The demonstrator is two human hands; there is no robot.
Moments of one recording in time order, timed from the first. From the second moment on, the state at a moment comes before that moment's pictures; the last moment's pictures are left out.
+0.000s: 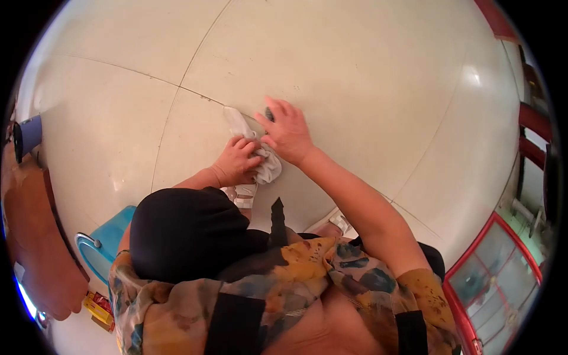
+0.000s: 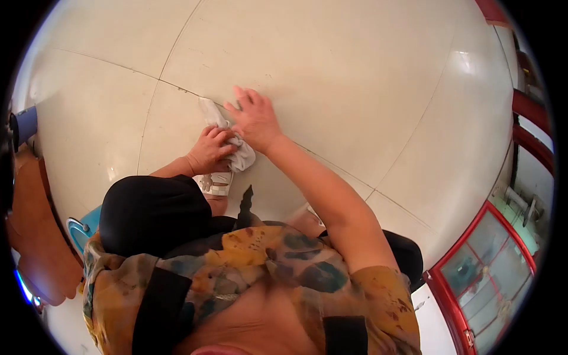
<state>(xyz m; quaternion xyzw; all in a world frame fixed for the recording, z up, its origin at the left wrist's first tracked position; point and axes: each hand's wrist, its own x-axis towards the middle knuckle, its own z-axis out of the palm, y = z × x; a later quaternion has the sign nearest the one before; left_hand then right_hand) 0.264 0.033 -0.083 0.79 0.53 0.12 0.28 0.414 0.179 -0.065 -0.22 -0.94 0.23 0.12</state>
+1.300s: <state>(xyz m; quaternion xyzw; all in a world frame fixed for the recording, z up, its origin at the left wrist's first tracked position) 0.126 0.095 -0.159 0.49 0.84 0.22 -0.07 0.389 0.237 -0.112 -0.34 -0.92 0.19 0.07</state>
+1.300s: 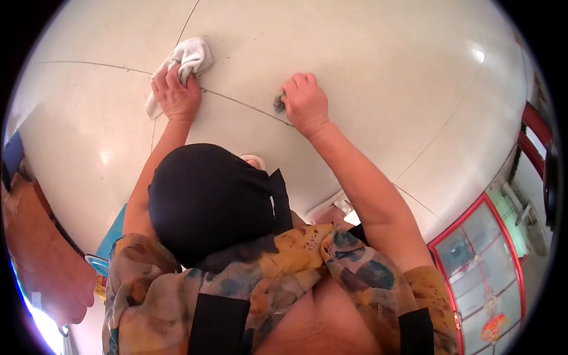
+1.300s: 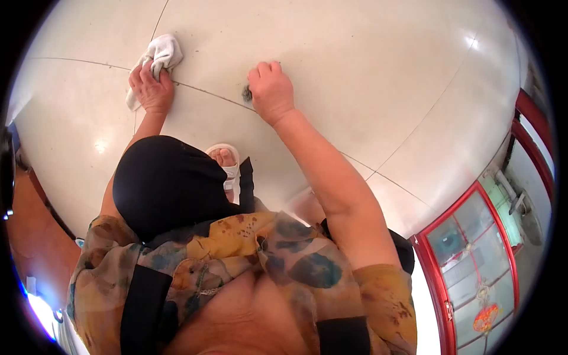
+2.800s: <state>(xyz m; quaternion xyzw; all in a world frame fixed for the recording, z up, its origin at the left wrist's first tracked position) 0.127 0.099 -0.163 0.49 0.84 0.22 -0.09 0.493 0.196 -0.105 -0.27 -0.91 0.31 -0.03</state>
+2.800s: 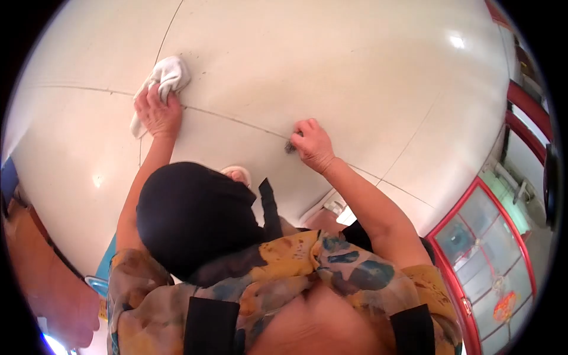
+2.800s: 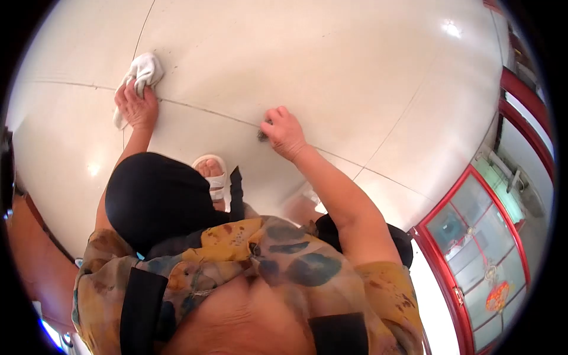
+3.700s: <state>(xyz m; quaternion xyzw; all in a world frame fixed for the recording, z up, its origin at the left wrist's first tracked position) 0.124 0.100 -0.163 0.50 0.83 0.22 -0.08 0.482 0.397 -0.144 -0.60 -0.80 0.02 0.03</state>
